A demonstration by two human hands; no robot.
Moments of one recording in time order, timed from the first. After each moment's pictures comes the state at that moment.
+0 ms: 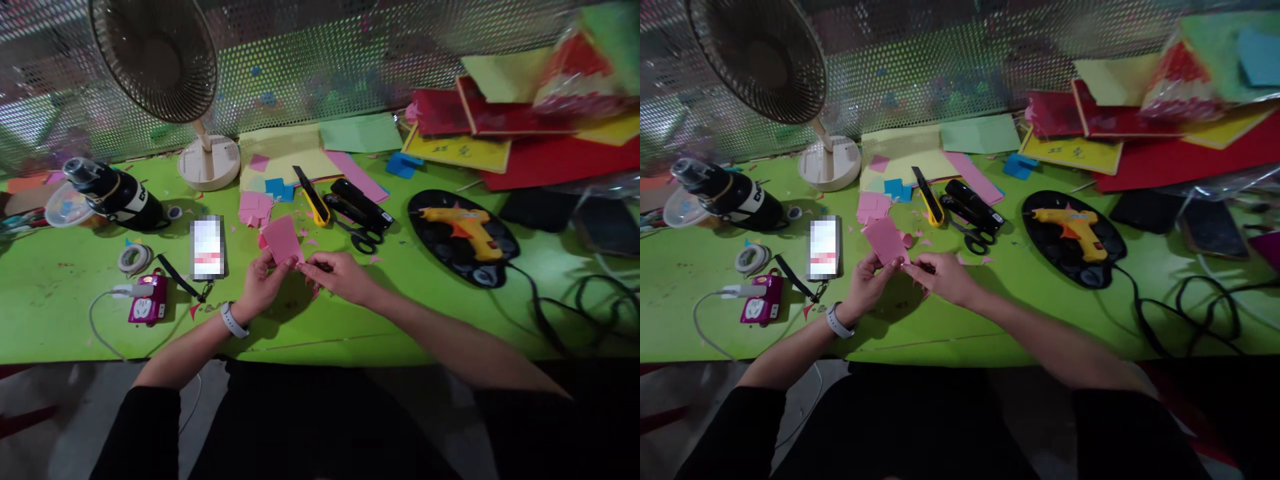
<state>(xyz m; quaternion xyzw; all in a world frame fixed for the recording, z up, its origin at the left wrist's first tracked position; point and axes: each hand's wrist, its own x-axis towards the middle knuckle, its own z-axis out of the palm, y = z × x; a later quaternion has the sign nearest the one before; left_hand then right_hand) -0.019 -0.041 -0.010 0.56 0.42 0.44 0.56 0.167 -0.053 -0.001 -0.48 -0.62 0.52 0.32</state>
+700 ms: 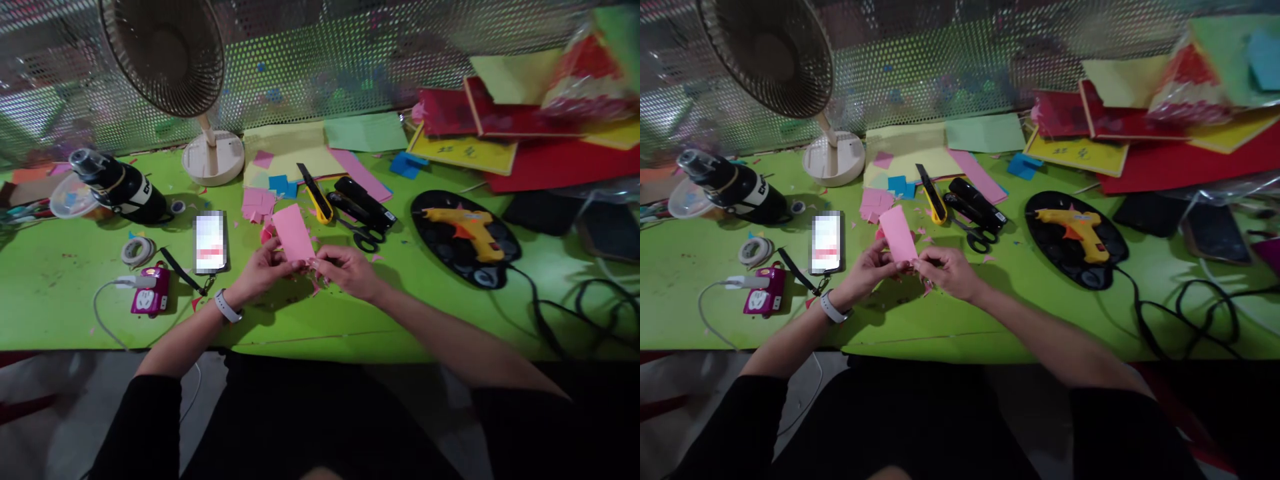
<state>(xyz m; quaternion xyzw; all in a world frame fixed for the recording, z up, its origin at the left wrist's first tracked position) -0.029 -0.029 -0.001 0.48 0.35 0.33 0.73 0.175 -0.053 -0.004 -0.42 -0.63 0.52 0.40</state>
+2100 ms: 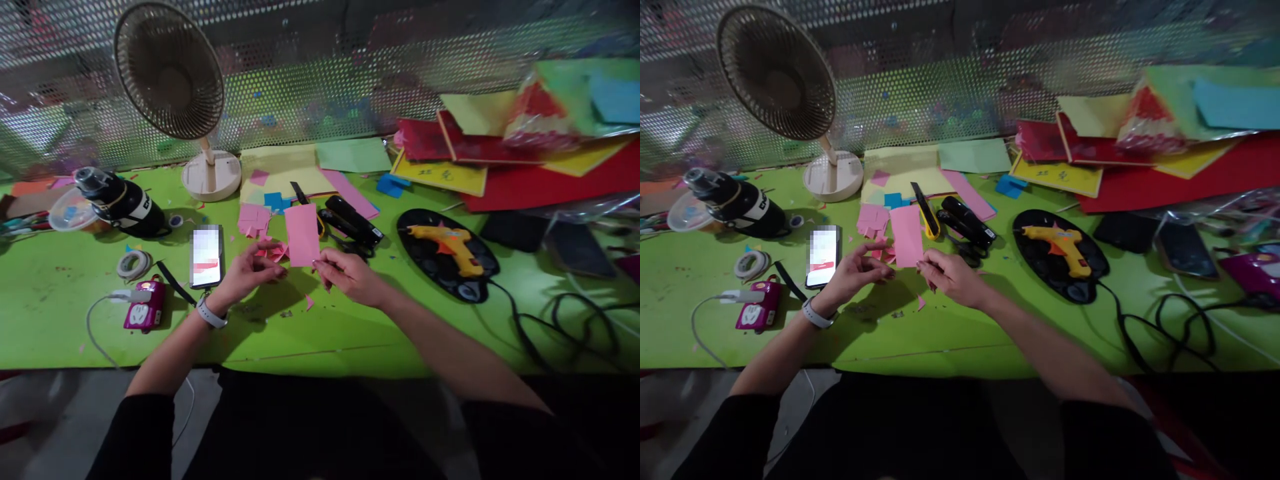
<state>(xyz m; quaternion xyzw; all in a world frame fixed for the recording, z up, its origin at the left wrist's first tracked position) -0.051 -0.012 0.011 0.51 0.38 0.33 0.69 0.196 -0.042 0.015 -0.44 -0.72 0.45 0.30</state>
